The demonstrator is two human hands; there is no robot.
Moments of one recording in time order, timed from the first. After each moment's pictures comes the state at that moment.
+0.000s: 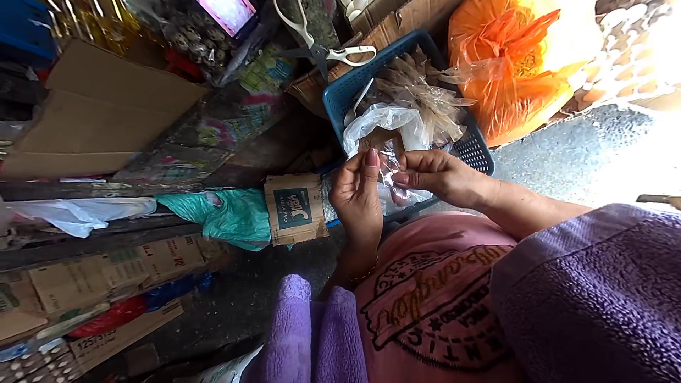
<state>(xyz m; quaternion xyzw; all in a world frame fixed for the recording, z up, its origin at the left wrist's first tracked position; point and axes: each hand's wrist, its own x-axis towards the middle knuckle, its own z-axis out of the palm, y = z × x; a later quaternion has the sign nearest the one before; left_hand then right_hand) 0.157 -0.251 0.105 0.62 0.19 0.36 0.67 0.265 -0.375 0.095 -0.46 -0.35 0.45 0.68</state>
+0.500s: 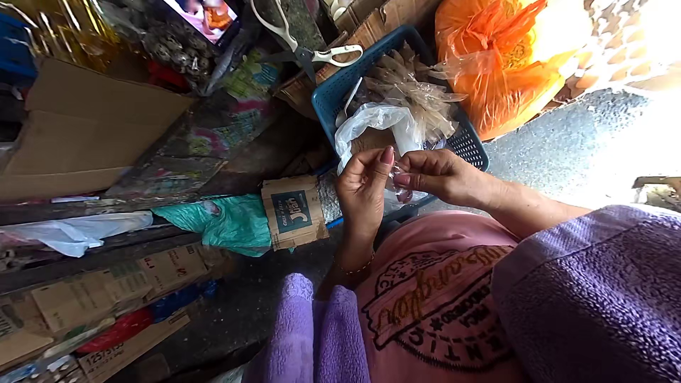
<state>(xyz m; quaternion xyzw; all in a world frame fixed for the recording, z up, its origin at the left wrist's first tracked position) 0.168 -0.248 0.106 0.65 0.14 0.24 0.71 0.266 -0.390 0.092 -0.54 -0.37 0.38 0.66</state>
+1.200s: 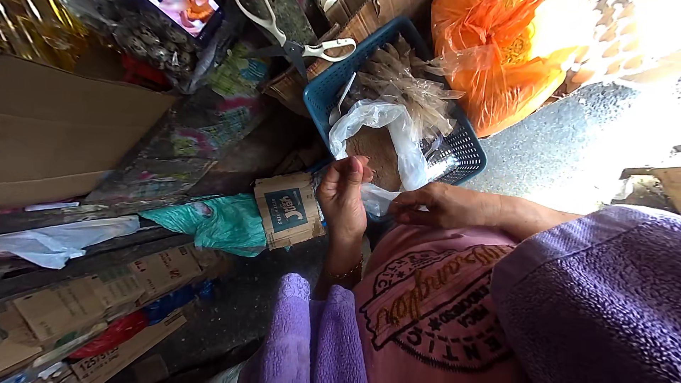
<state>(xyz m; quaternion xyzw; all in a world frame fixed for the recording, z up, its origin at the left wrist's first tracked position) 0.158 -0.231 0.092 0.59 0.16 0.24 0.75 0.253 -0.407 0.067 -0.63 -0.49 0.40 0.45</state>
